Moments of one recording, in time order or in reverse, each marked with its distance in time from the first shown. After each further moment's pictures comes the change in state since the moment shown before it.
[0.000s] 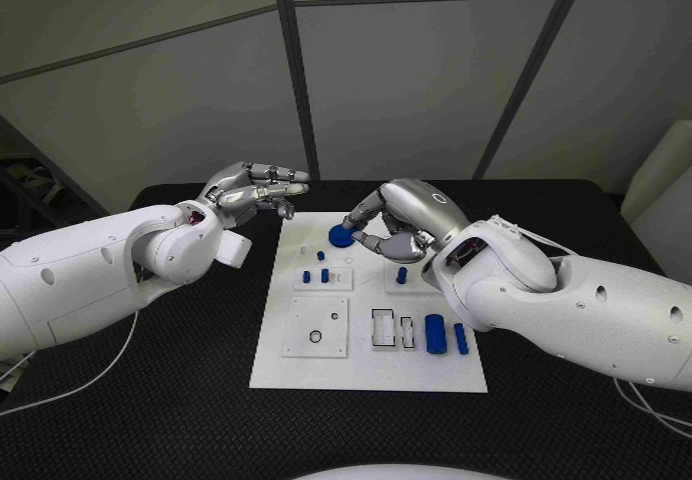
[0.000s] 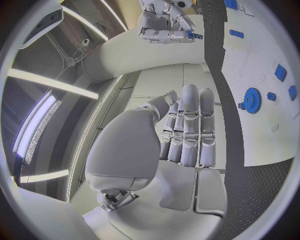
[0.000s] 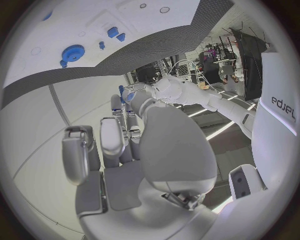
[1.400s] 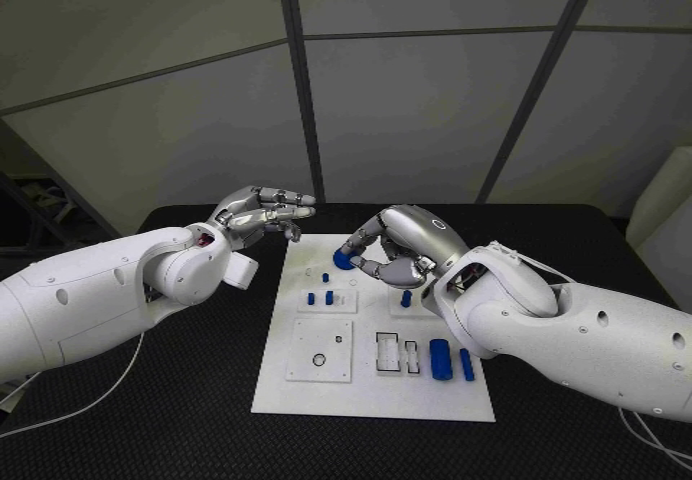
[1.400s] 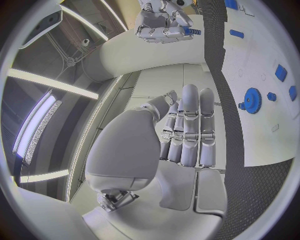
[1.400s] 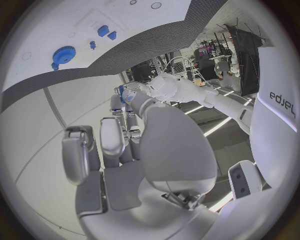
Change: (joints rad) left arm 0.000 0.001 0.000 -0.001 0.000 0.000 0.000; left_hand 0.000 0.000 0.000 0.000 0.000 0.000 0.000 0.000 0.000 0.000 0.000 0.000 0.000 0.002 0.002 0.000 0.000 0.000 0.000 0.000 0.000 0.000; right arm 0.000 0.009 0.000 -0.002 0.046 0.000 0.045; right_hand -0.004 0.004 0.000 0.000 0.001 -0.002 -0.002 0.000 0.001 0.000 0.000 0.000 -0.001 0.000 0.000 0.000 0.000 0.000 0.000 0.000 0.000 0.000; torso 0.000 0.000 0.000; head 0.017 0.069
